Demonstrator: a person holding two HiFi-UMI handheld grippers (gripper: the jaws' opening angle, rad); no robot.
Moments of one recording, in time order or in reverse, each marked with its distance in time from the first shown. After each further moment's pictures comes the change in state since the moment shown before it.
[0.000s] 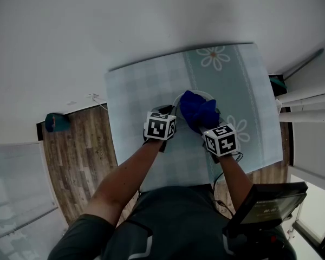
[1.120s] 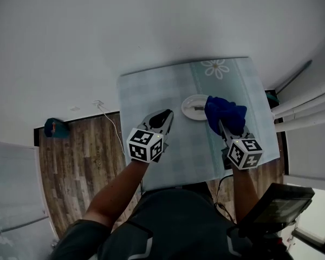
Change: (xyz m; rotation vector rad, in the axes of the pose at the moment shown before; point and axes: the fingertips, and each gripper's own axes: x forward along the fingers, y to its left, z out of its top) left arm -0.169 -0.025 0.040 0.100 -0.488 -0.160; right arm -0.137 0.024 0.056 0.054 -0.405 -0.183
